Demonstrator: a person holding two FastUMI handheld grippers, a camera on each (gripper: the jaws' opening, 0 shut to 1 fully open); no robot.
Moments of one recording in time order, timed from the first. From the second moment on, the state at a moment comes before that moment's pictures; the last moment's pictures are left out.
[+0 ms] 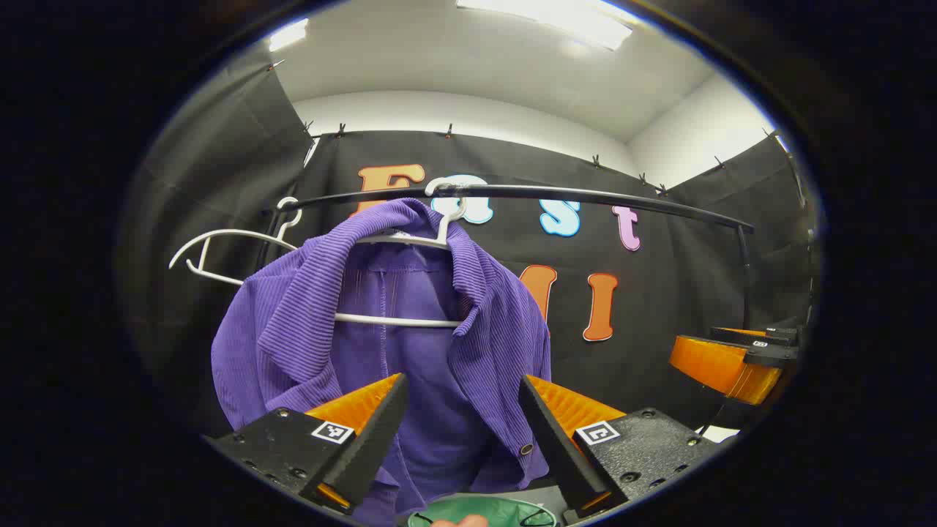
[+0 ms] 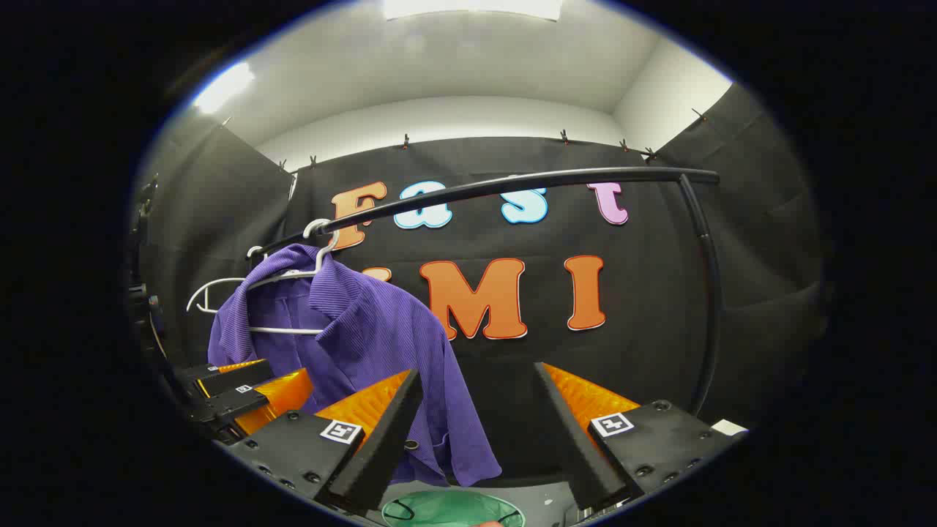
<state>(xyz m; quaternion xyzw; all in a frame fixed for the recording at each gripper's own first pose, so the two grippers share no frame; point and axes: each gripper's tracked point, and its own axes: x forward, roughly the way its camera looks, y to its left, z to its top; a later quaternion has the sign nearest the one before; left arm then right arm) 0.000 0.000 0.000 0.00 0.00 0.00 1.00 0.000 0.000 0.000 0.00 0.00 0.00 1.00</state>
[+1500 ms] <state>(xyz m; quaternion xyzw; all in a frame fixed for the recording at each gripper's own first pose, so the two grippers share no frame) -0.014 0.072 0.004 -0.03 0.00 0.06 1.00 0.037 0.055 -0.031 0.01 0.02 0.05 1.00</state>
